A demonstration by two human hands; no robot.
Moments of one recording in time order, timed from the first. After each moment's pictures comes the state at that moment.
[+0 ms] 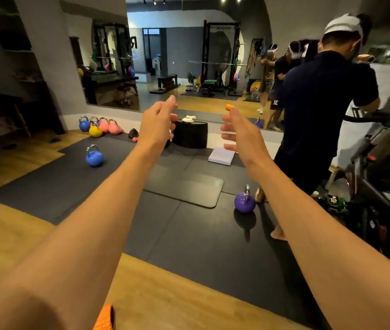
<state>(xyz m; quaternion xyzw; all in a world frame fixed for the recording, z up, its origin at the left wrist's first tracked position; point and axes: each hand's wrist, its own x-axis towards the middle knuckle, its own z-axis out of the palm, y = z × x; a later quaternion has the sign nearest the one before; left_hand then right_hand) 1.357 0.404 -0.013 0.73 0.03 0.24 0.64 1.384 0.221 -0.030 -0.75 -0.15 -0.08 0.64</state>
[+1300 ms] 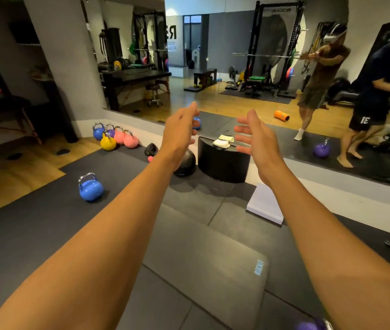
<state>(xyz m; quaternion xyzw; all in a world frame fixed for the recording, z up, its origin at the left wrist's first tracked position) 2.297 0.630 -0.034 0.72 0.11 0.25 0.64 2.346 0.474 -0.049 -0.72 -0.18 -0.02 0.67</state>
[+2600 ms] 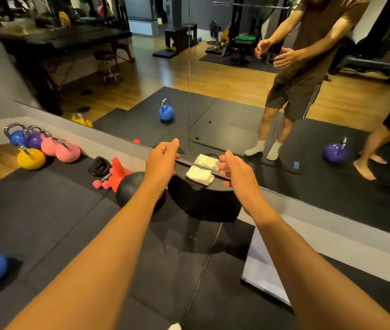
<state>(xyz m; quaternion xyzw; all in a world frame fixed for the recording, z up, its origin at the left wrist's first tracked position) 3.181 0.837 -0.174 0.73 0.21 0.15 0.63 3.211 0.661 -0.189 -0.76 -0.05 0.11 0.63</state>
